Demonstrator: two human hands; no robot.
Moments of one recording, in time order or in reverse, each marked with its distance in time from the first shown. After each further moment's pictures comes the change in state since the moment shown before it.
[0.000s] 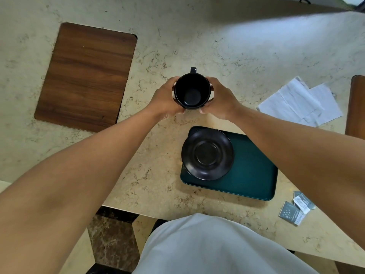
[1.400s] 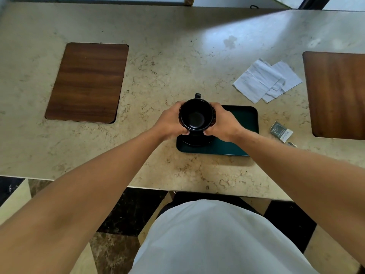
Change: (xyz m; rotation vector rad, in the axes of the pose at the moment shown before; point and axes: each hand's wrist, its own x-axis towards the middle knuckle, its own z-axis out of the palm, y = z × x) left_hand -0.131 -0.019 0.069 0.148 -0.104 0.165; right_hand -0.188 0.027 0.037 0.038 0.105 0.084
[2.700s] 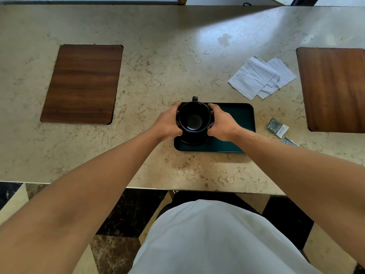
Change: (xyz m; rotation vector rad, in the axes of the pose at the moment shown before) left_hand 0.002 -0.003 0.004 0.025 -0.059 -0.040; right_hand -0.005 0.003 0.002 -0.005 -0.025 0.084
